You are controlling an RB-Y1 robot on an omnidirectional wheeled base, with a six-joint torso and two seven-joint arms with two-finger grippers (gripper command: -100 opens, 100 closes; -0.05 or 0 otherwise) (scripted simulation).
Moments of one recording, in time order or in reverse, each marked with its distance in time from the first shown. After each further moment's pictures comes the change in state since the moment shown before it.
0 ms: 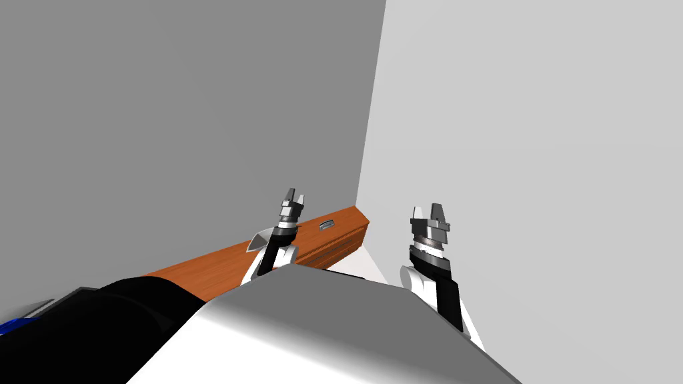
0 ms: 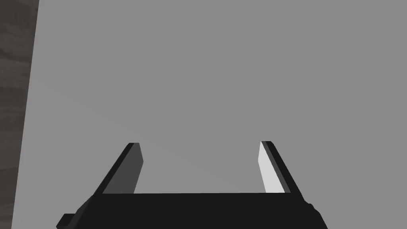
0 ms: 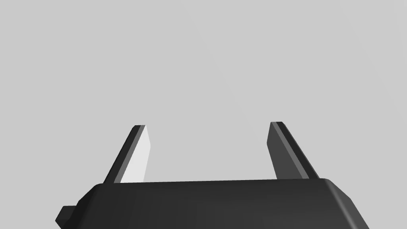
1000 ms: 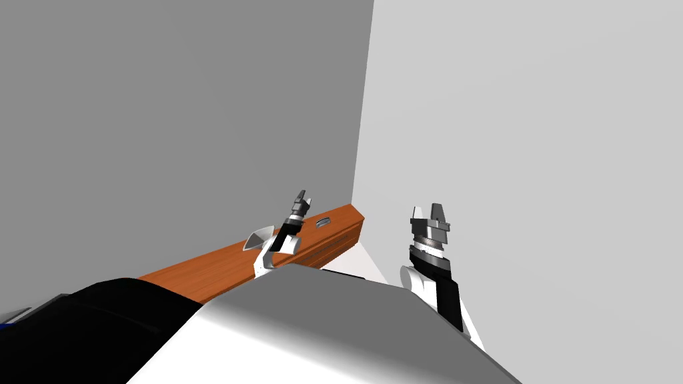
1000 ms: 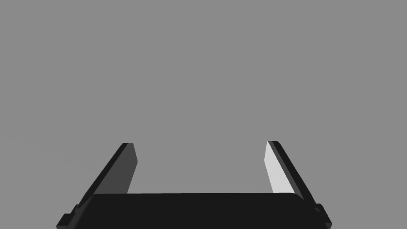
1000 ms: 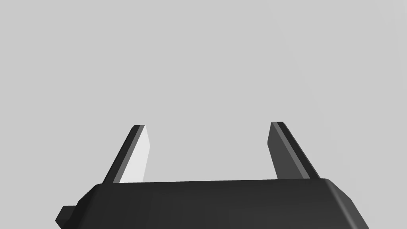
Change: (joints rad) left arm -0.176 0.127 0.025 0.193 0.112 0.215 0.019; right arm 0.000 0.000 0.000 0.000 0.000 0.000 0.000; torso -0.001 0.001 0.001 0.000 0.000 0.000
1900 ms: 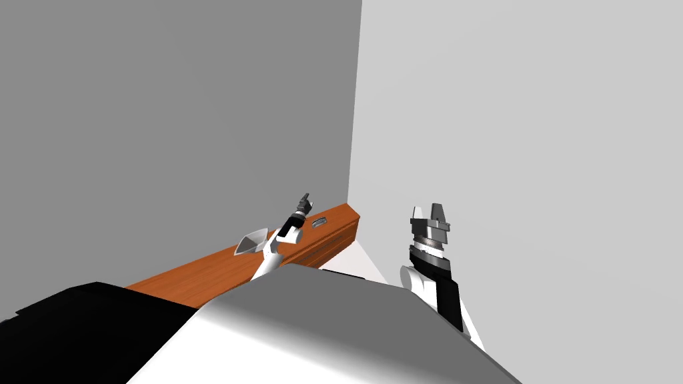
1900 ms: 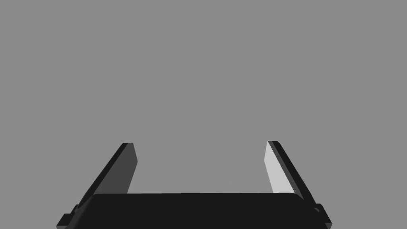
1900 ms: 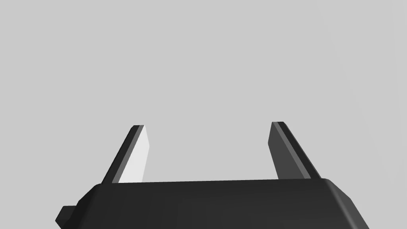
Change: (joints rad) left arm -0.155 0.073 0.036 0.205 0.110 0.207 0.027; right arm 0.000 0.000 0.000 0.000 0.000 0.000 0.000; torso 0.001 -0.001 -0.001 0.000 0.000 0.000
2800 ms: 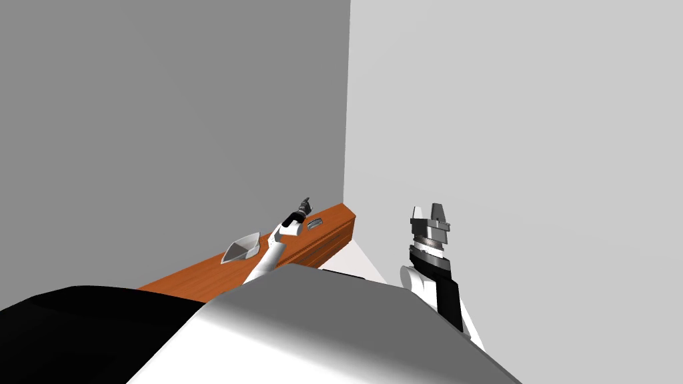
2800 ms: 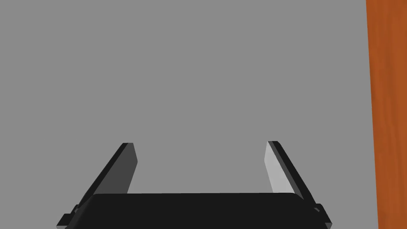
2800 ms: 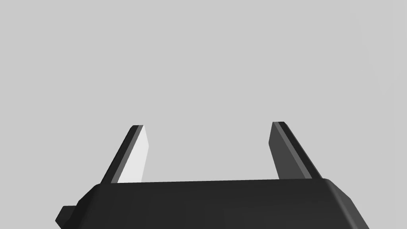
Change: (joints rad) left arm -0.143 0.062 0.043 0.230 0.099 0.206 0.030; right arm 0.000 0.000 0.000 0.000 0.000 0.000 0.000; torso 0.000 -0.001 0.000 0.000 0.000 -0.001
